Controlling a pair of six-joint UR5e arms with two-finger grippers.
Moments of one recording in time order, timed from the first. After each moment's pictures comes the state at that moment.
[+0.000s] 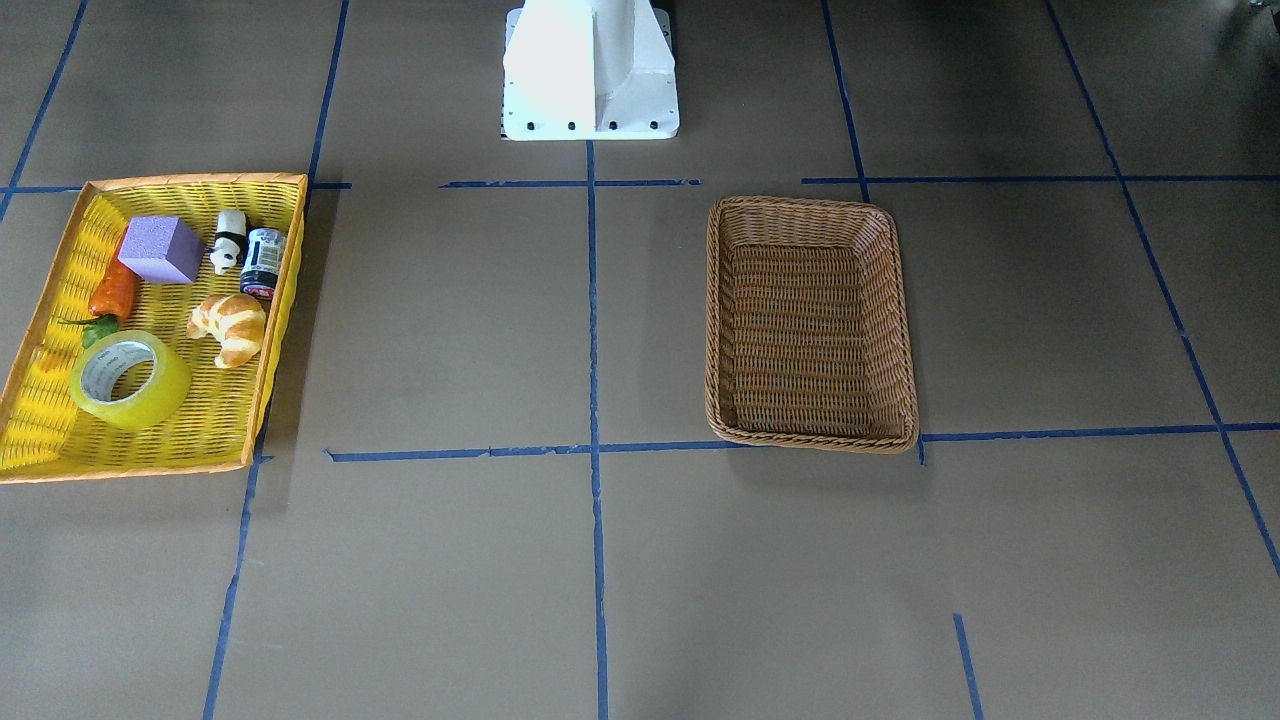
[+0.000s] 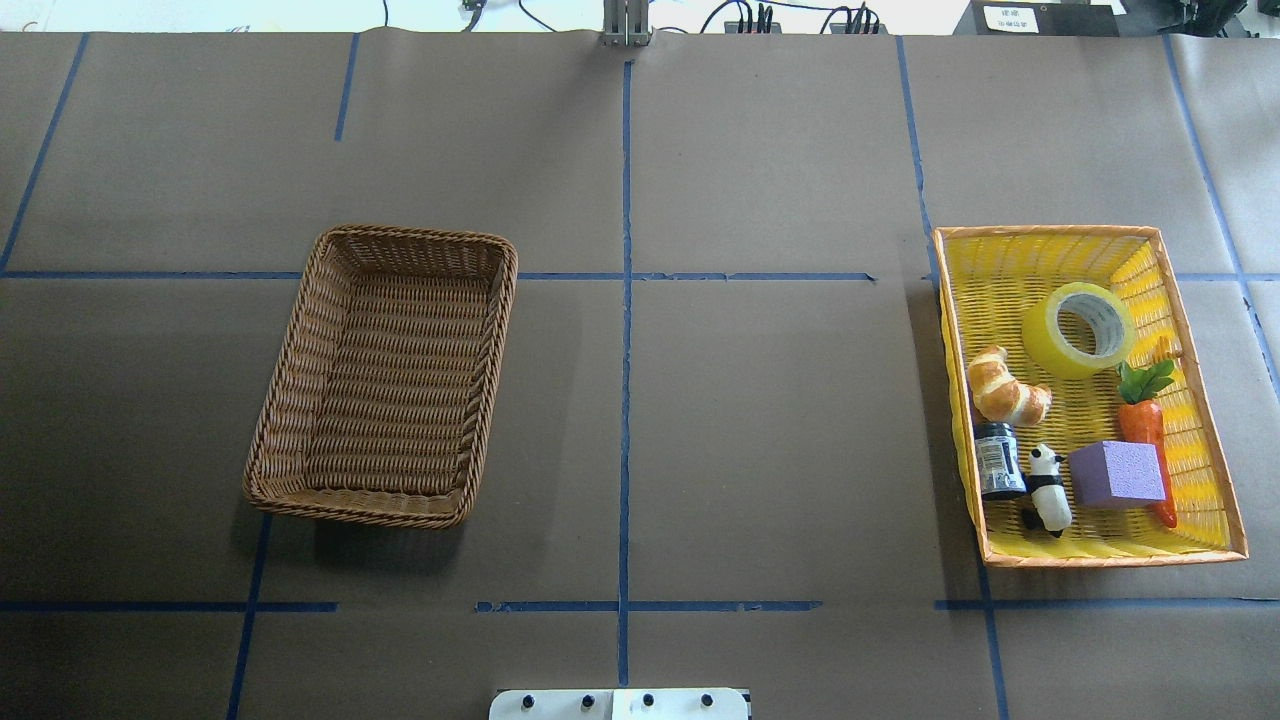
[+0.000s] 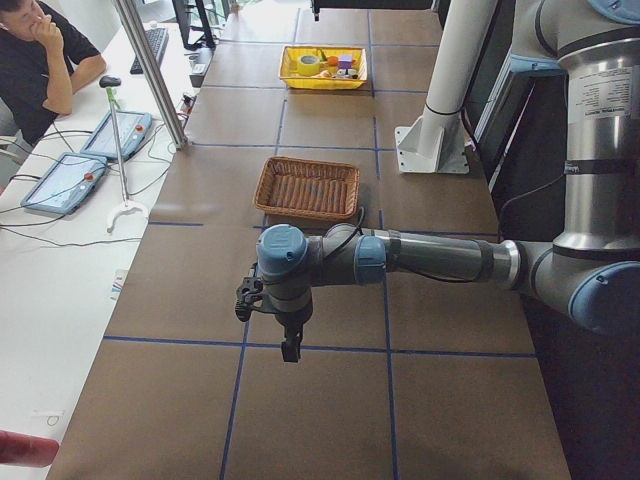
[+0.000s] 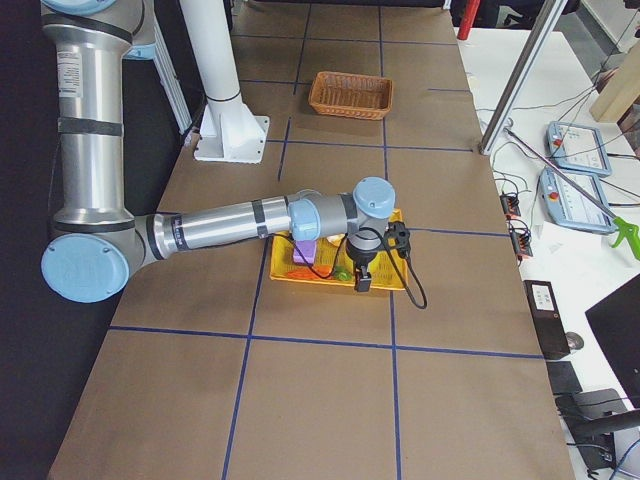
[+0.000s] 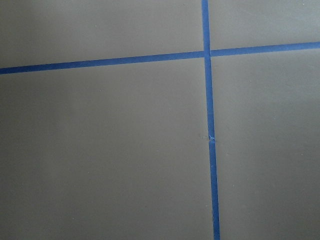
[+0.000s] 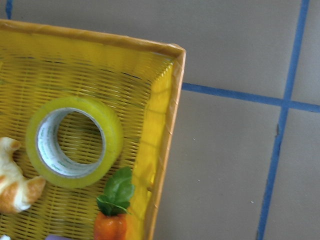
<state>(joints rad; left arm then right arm) -1.61 -1.48 -1.76 -1.42 -2.28 0.13 1.31 -1.58 1.81 -1.56 2.35 0.18</state>
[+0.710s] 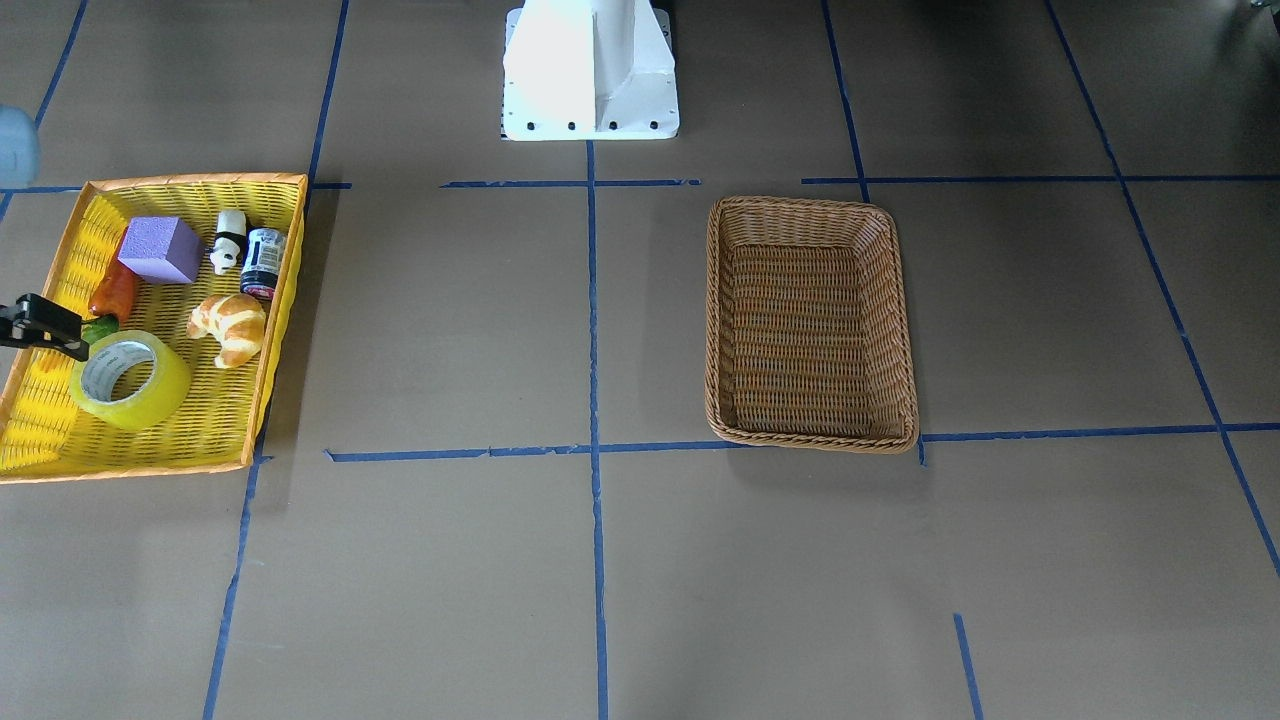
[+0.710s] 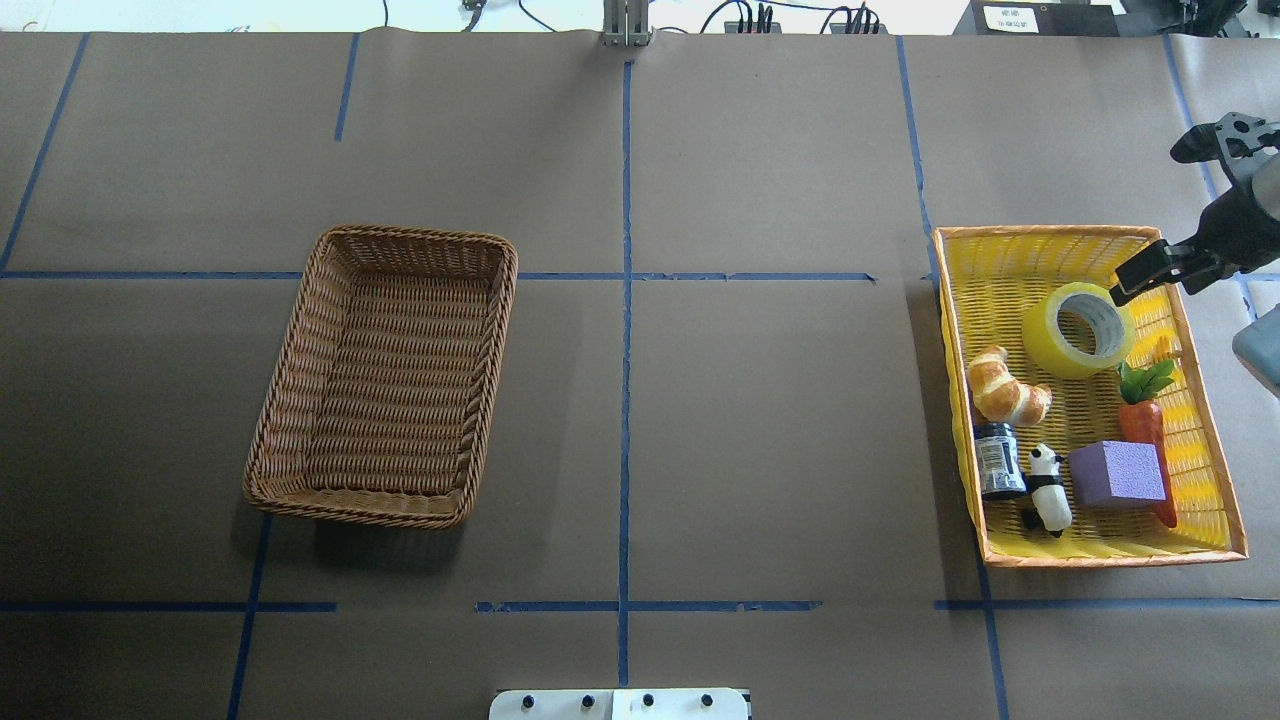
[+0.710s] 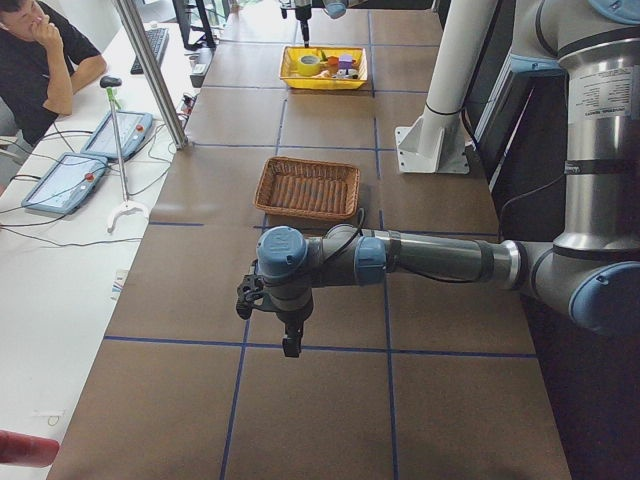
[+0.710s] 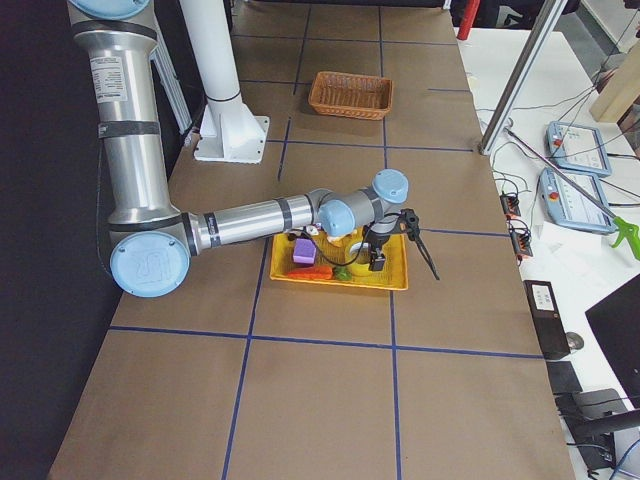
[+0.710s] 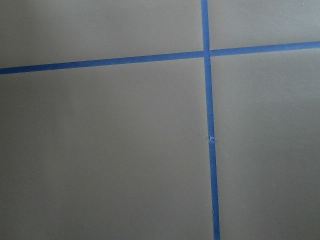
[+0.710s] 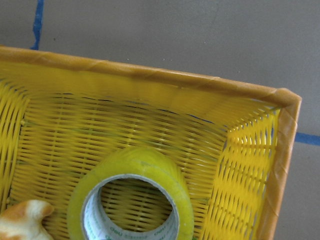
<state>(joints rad) -1.61 -1.48 -1.76 -1.42 -2.35 0.13 1.14 -1.46 1.63 -1.36 2.31 0.40</state>
